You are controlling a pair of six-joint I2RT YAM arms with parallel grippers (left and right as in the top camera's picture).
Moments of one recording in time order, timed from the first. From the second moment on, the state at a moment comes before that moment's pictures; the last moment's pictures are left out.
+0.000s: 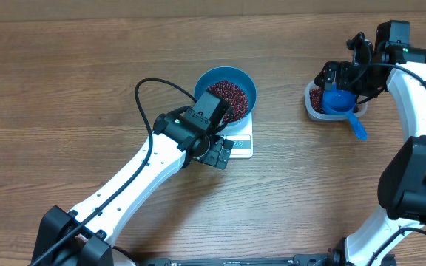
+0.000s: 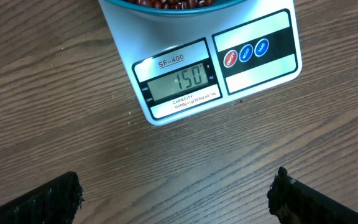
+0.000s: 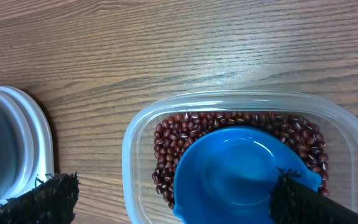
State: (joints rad) left arm -0.61 1.58 1.23 -0.93 -0.05 -0.27; right arm -0.17 1.94 1.63 -0.92 -0.33 -0.06
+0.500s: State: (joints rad) left arm -0.61 1.58 1.23 -0.93 -0.05 -0.27; right arm -0.13 1.81 1.63 -0.92 -0.33 -0.06
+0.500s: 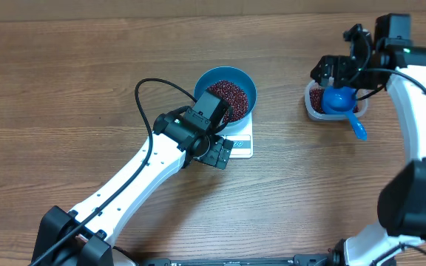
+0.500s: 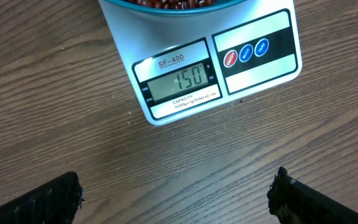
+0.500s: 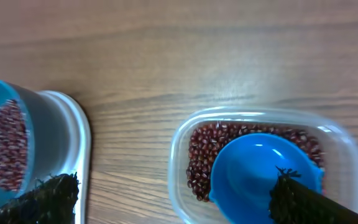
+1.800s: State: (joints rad) left arm -0.61 1.58 1.23 -0.93 -0.05 -0.27; right arm -0.13 1.31 1.63 -0.92 -0.33 -0.06
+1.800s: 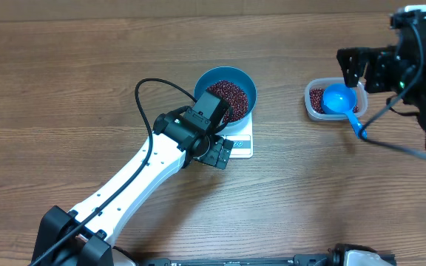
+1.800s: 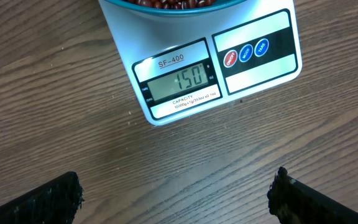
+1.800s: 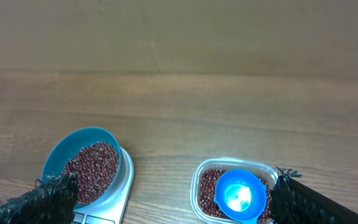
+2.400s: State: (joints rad) left arm -0.61 1.58 1.23 -0.93 -0.05 -0.27; right arm -0.13 1.25 1.36 -0.92 -0.33 -0.06
